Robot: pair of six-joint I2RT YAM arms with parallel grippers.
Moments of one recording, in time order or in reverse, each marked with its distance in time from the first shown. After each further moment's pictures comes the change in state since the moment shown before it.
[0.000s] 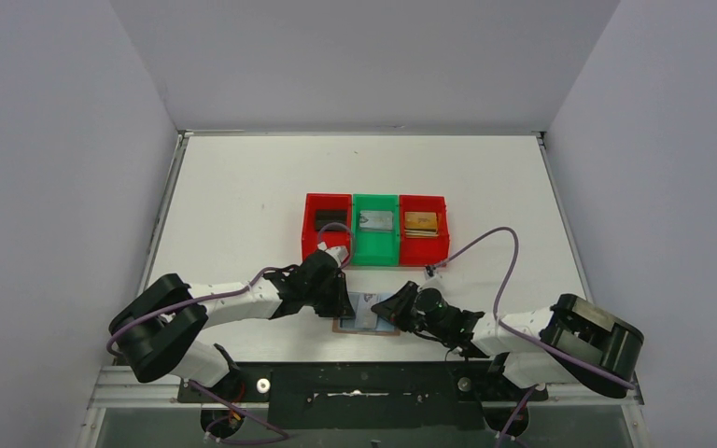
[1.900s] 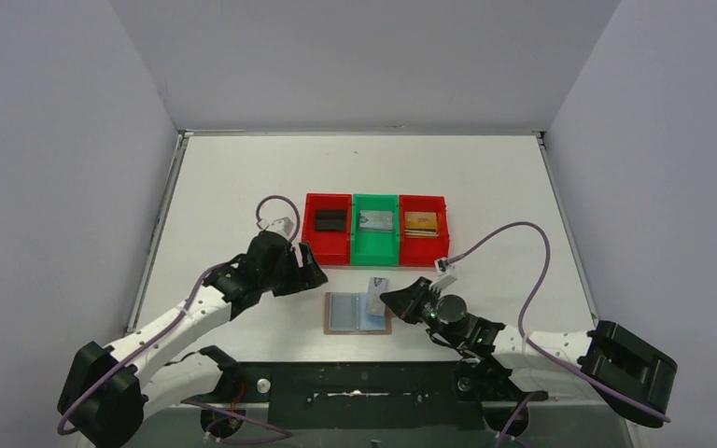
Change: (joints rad) left arm 0.219 -0.391 0.008 -0.280 -0.132 0.028; right arm 0.006 -0.253 -0.104 0.109 0.108 -0.293
